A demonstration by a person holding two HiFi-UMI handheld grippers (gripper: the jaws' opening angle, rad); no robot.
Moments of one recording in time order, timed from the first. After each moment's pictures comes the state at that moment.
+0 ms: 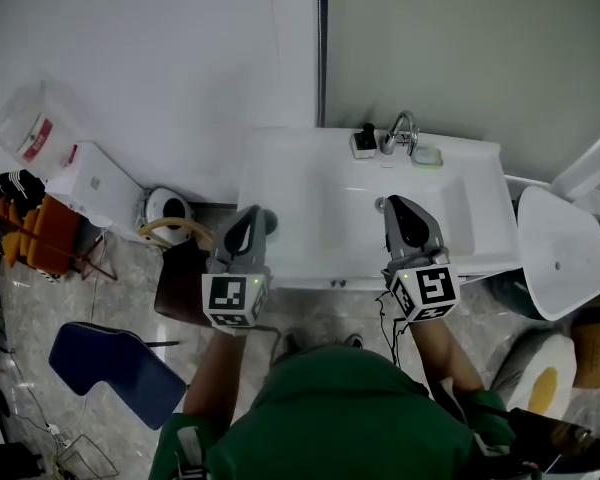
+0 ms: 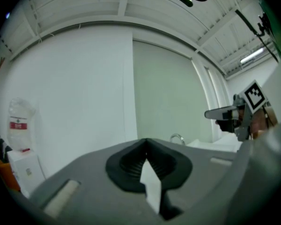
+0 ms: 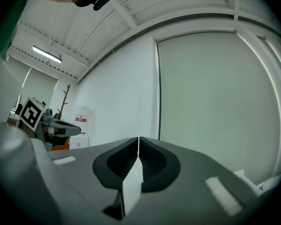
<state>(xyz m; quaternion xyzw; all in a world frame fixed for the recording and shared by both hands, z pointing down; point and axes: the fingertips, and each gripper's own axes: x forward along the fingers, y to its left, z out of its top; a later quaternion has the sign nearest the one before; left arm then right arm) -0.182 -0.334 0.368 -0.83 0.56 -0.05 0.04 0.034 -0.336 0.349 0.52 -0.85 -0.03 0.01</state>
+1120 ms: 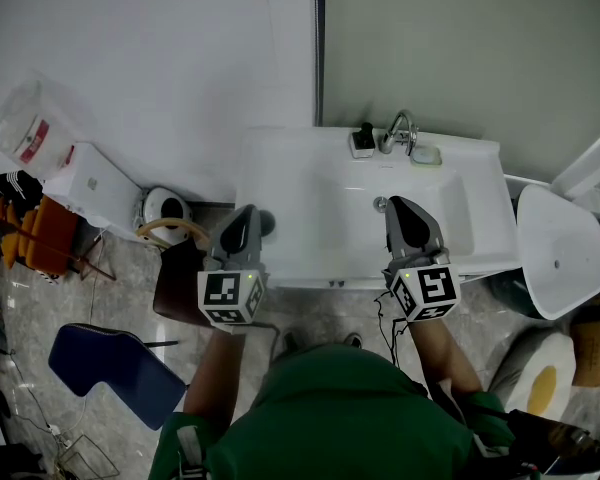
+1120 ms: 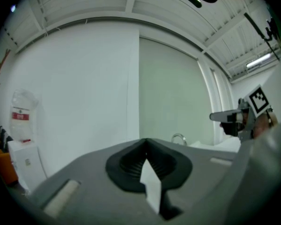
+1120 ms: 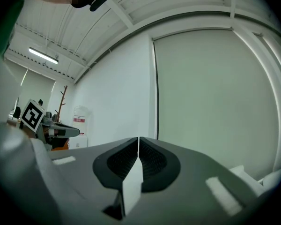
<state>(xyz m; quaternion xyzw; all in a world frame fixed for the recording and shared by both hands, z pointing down) -0.190 -0.348 0.377 -0.82 0.57 -0.03 0.00 0.041 -0.344 0.356 0.53 -0.85 -0.01 0.00</state>
